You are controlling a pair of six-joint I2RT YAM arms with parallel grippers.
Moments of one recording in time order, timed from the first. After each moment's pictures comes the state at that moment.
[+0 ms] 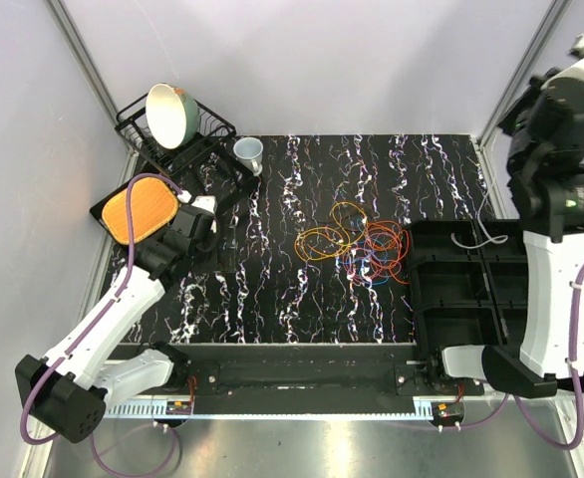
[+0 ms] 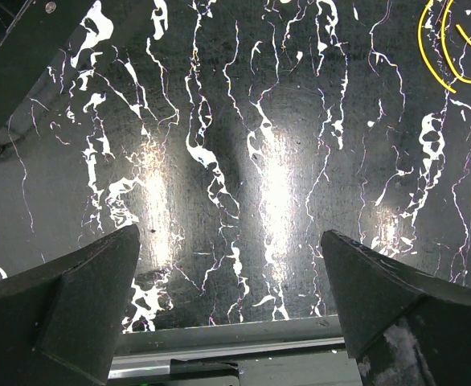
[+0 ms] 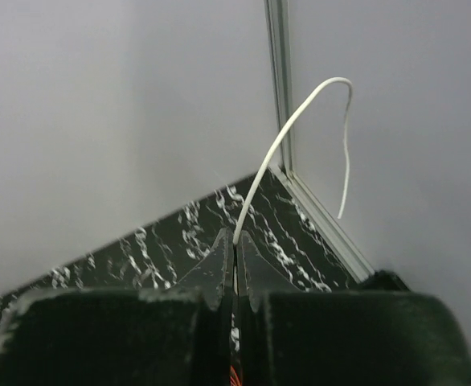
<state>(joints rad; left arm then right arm) -0.47 1.03 0.95 -0.84 -0.19 -0.39 0.11 1.32 2.10 -0.77 0.54 0.21</state>
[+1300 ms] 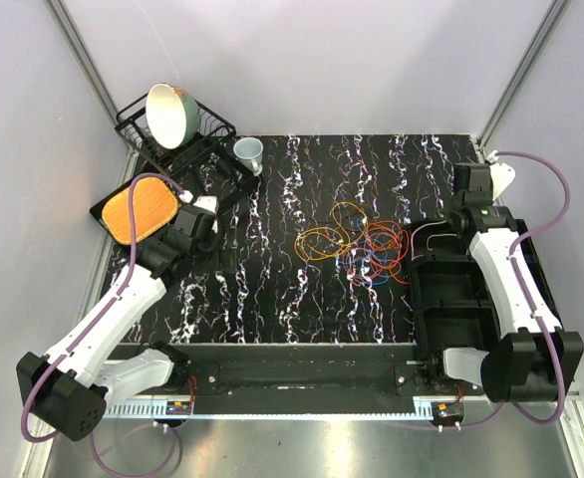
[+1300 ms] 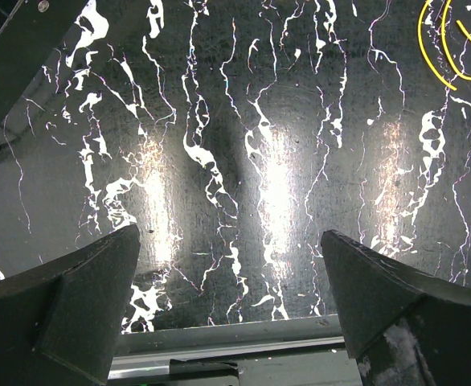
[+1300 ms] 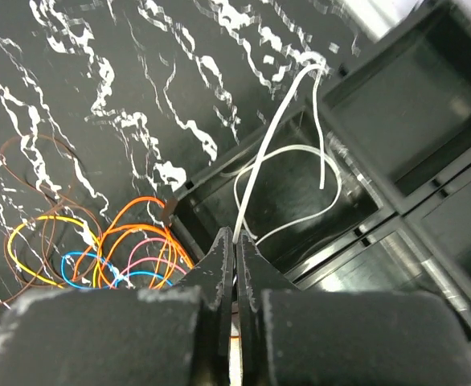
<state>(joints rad) -0.47 1.04 0.95 -0.84 -0.19 -0.38 0.02 1.23 1.13 -0.61 0.42 0.54</state>
